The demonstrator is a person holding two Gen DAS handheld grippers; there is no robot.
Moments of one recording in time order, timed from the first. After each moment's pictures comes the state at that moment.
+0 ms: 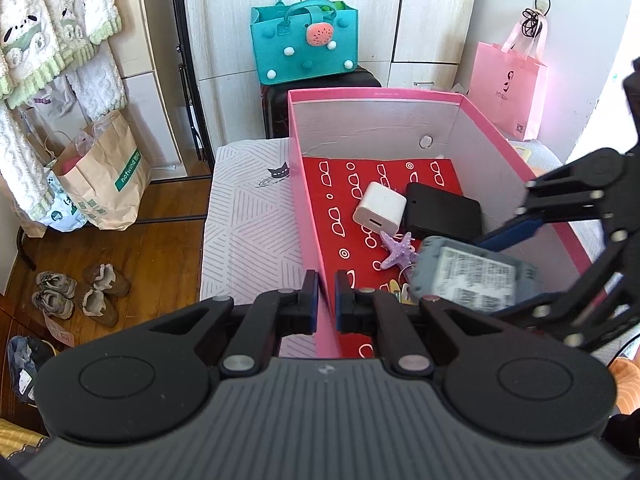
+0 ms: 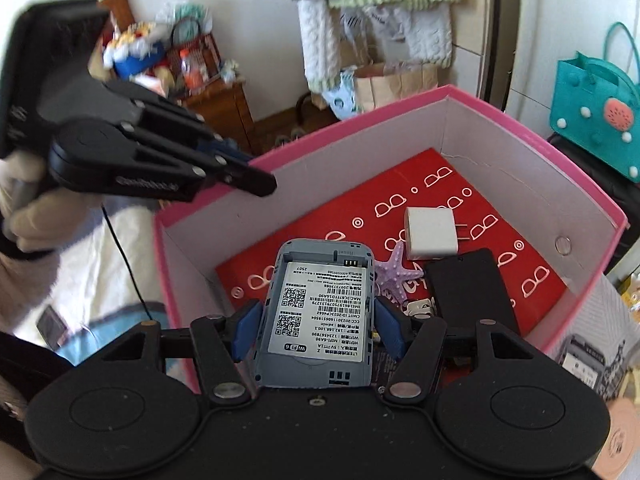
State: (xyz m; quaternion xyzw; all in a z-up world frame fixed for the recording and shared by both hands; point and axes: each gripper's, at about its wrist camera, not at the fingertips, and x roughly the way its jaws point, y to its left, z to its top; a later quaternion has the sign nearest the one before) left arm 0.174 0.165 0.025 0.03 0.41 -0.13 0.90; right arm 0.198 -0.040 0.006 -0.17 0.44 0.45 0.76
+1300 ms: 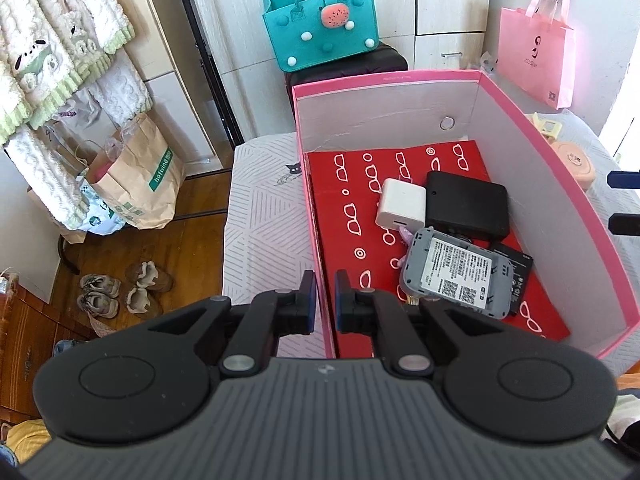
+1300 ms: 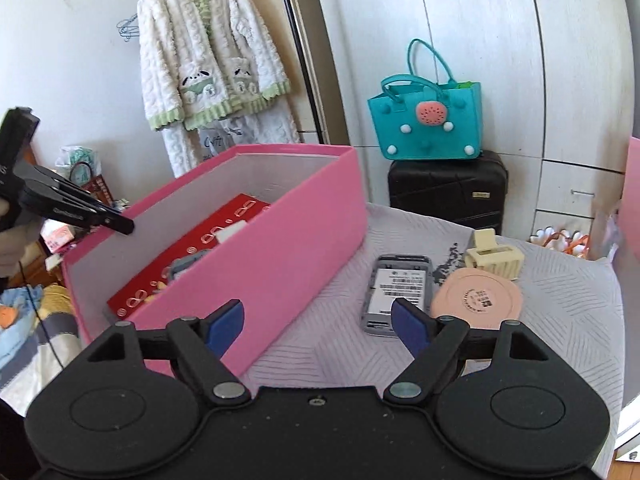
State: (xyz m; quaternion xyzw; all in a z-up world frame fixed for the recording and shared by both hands) left arm 0.187 0.131 0.032 0.09 0.43 -0.07 0.89; right arm 0.162 -0.233 -0.021 0.00 0.32 0.29 0.90
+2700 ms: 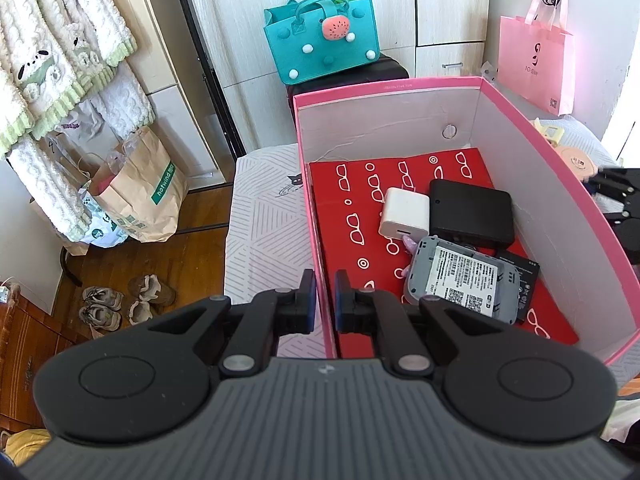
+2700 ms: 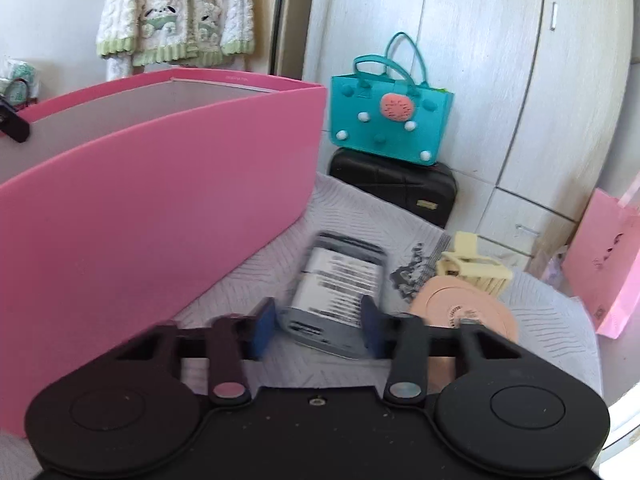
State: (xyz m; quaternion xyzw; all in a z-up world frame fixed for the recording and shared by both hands) left arm 0.186 0.132 0.028 0.10 0.41 -0.07 0.90; right arm 0.197 -0.189 -0.071 -0.12 0.31 0.22 0.92
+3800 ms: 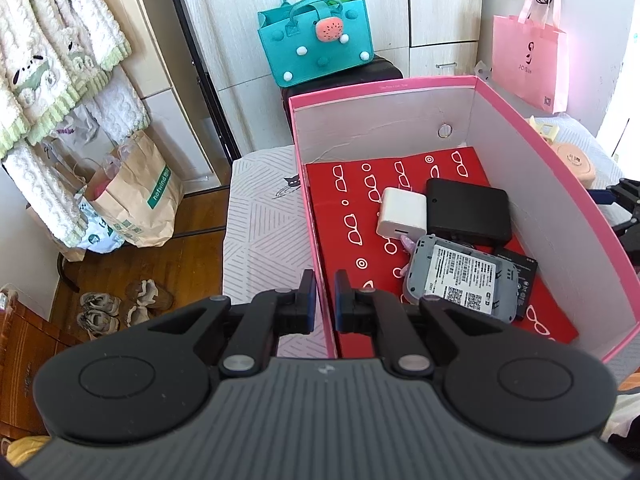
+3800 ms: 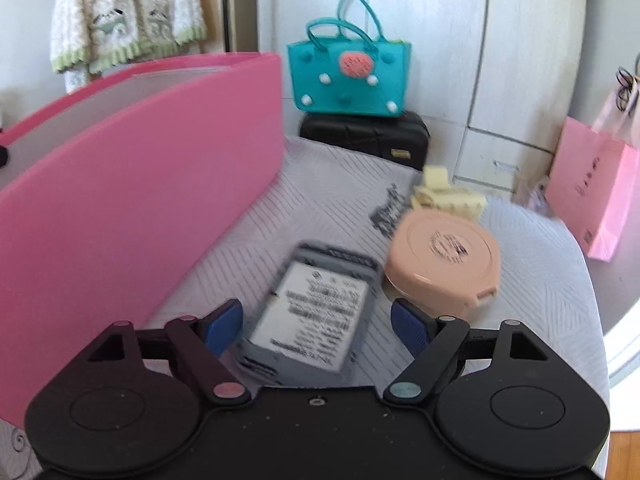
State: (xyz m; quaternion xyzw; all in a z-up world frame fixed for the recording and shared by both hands) left arm 0.185 0.134 0.029 0.10 0.41 -0.08 0.90; right arm 0.188 -0.209 -0.076 -0.04 0.36 0.15 0.92
